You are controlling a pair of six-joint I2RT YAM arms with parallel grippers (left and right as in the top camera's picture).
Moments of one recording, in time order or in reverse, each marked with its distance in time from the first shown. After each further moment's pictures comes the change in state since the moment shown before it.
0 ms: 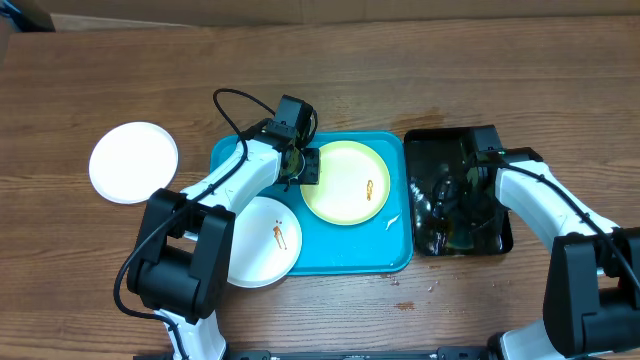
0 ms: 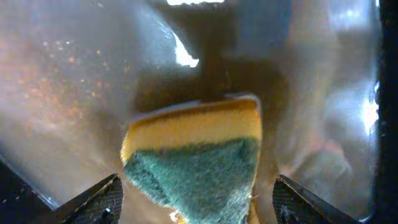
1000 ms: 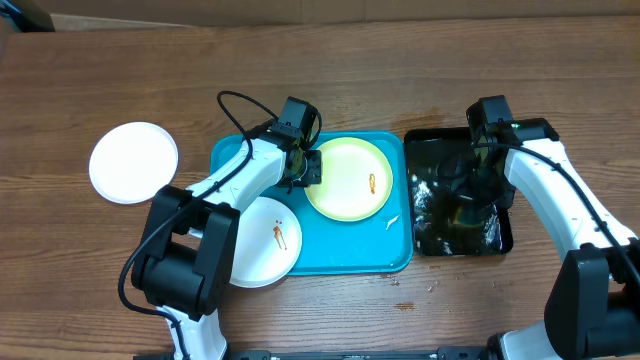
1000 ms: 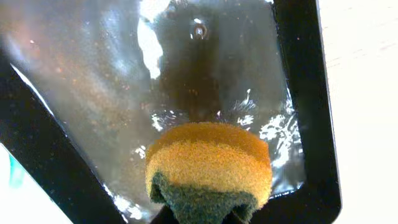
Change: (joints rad) left arm -0.013 0.021 0.016 -0.039 -0.024 -0.054; right arm 0.000 -0.020 0.220 -0.233 0.065 -0.005
